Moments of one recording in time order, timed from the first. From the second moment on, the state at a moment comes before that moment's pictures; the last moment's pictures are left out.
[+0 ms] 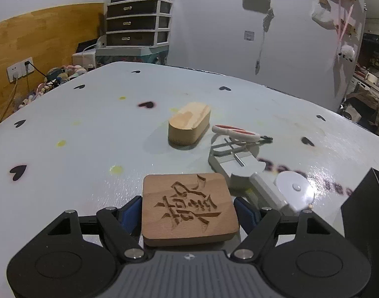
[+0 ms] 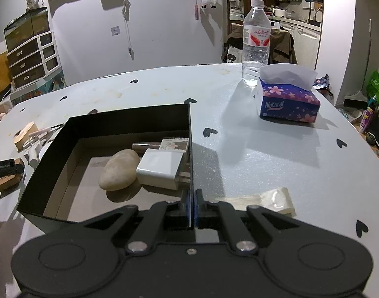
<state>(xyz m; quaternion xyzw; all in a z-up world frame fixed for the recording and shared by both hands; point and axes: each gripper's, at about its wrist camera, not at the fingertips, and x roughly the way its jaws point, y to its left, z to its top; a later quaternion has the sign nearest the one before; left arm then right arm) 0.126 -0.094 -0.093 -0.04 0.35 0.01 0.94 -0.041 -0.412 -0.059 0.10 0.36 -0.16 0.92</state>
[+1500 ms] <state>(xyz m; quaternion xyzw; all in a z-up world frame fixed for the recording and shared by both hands) 0.073 -0.260 -0.053 -0.10 0.50 -0.32 0.80 -0.038 -0.410 -0.060 0.08 0.36 -0.16 0.91</state>
